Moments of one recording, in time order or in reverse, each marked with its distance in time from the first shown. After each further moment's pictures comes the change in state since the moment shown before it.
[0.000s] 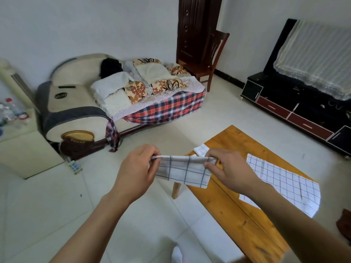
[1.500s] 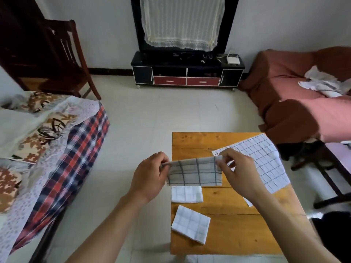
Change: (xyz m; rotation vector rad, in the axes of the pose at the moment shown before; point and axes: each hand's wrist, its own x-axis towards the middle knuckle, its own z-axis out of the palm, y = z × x) left_hand 0.464 -0.139 0.265 -0.397 -0.659 0.484; right_hand 0.250 0.177 0.028 0.119 0.708 0.955
